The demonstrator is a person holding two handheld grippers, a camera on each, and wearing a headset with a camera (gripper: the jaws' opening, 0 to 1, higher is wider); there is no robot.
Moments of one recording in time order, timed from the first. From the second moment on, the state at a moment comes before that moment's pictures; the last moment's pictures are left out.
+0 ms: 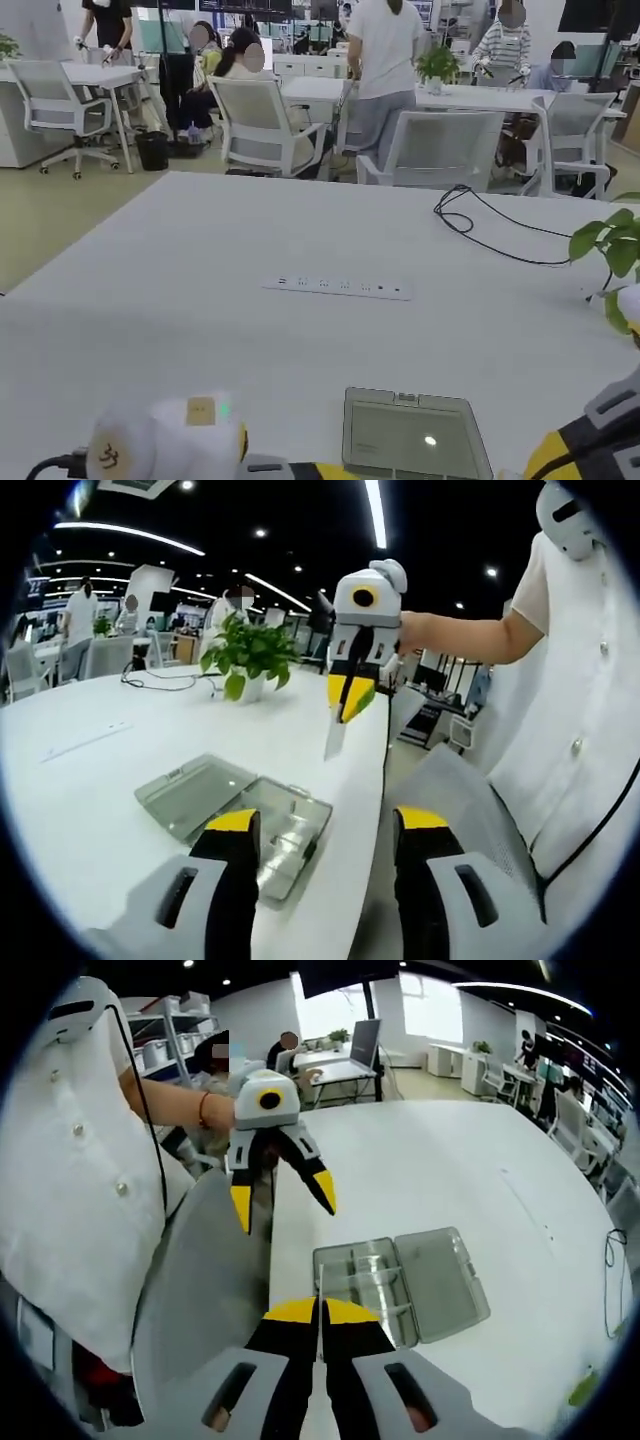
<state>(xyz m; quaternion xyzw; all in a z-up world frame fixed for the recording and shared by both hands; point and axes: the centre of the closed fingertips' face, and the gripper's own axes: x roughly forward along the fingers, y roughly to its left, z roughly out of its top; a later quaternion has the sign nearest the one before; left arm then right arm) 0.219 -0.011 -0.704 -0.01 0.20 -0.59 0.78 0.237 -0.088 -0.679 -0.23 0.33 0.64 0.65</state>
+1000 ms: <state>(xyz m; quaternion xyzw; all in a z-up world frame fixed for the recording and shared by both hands) 0.221 0.019 -0.748 0.02 0.24 -0.56 0.79 0.274 -0.099 -0.761 -0.33 0.36 0.62 0.61</state>
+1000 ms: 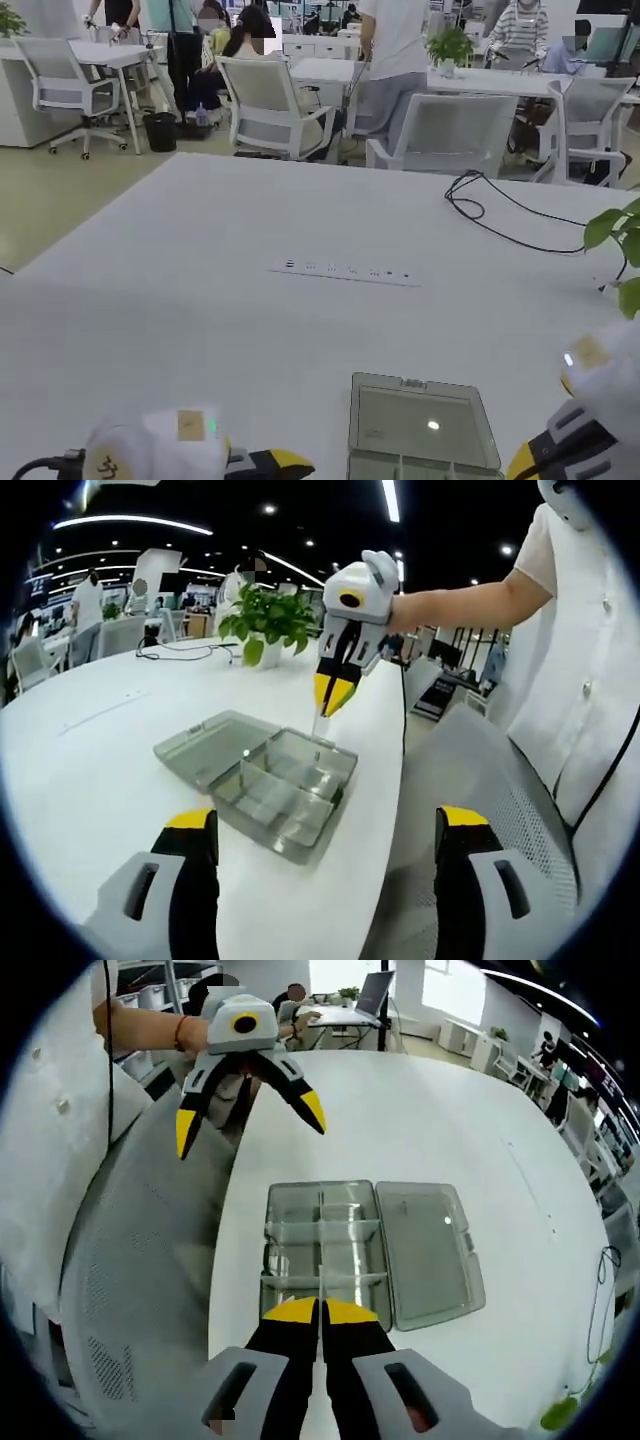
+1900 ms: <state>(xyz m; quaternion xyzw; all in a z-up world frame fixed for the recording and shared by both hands) 0.222 0.017 -0.745 0.01 0.24 -0.56 0.80 0.275 -0.095 -0.784 -0.35 0.37 0.63 0.59</state>
